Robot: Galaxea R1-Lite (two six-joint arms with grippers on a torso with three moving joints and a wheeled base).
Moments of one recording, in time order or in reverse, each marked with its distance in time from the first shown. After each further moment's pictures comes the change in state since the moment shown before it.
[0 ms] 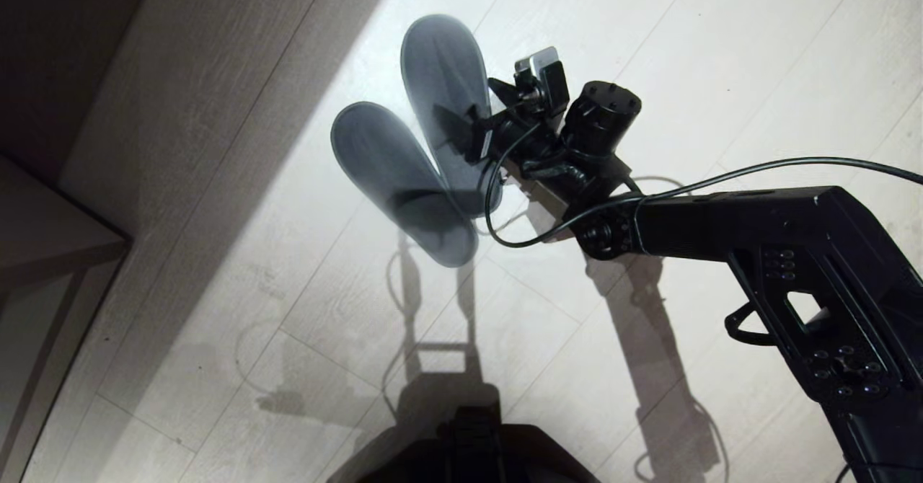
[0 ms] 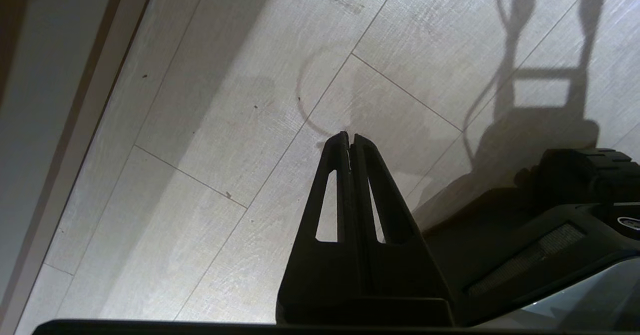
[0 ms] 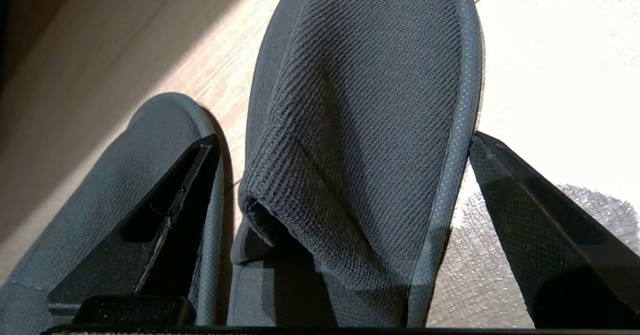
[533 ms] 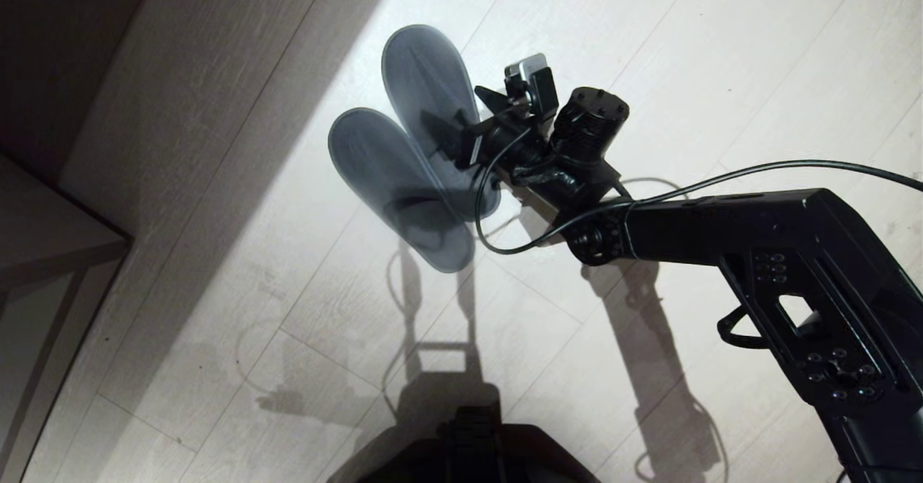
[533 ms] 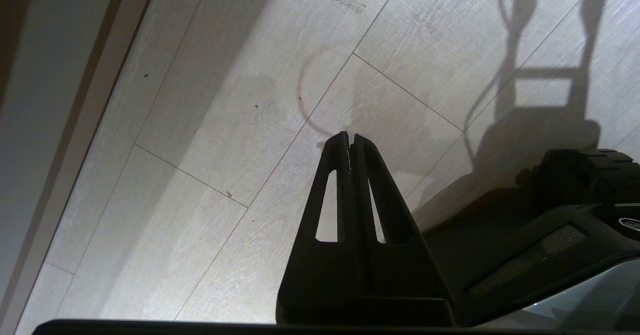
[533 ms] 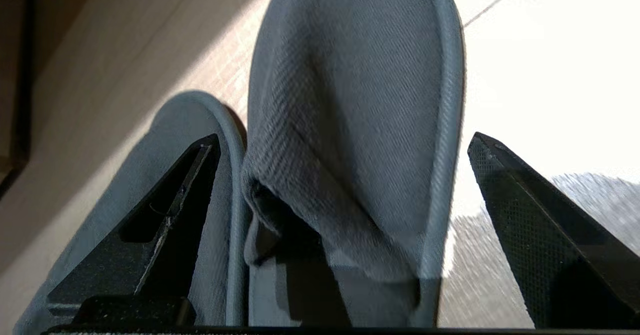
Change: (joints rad) left arm 0.000 0.000 0.000 0.000 0.000 -0.001; right arm 0.033 -0.033 0.028 -0.002 0.007 0.020
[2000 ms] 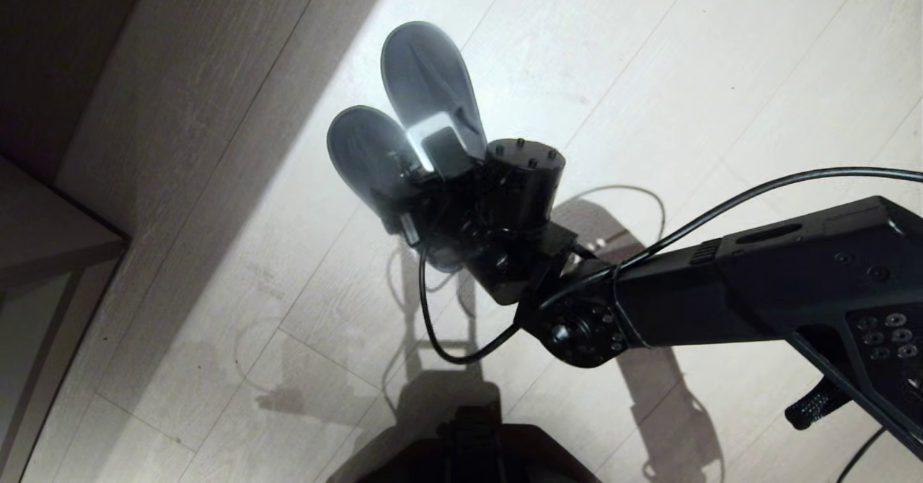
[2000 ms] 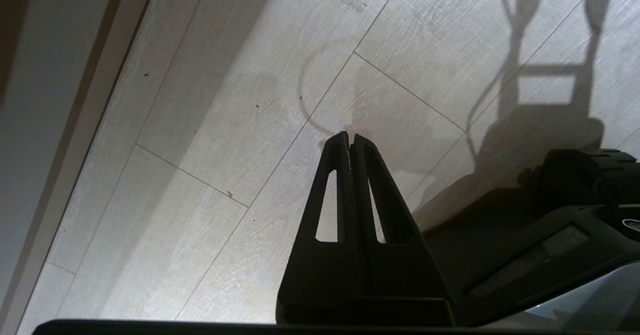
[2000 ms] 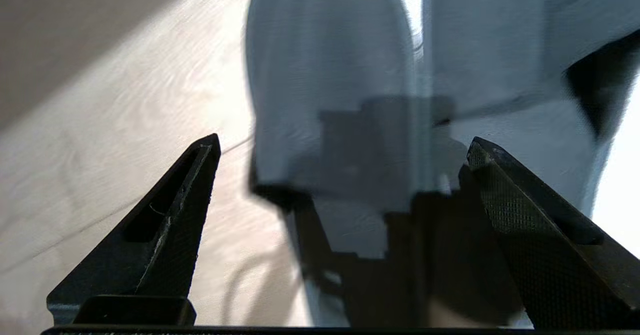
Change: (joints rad) left arm 0.000 0.000 0.000 0.000 0.000 0.001; right arm 0.344 -0.210 0.430 -0.002 -0.553 -0.296
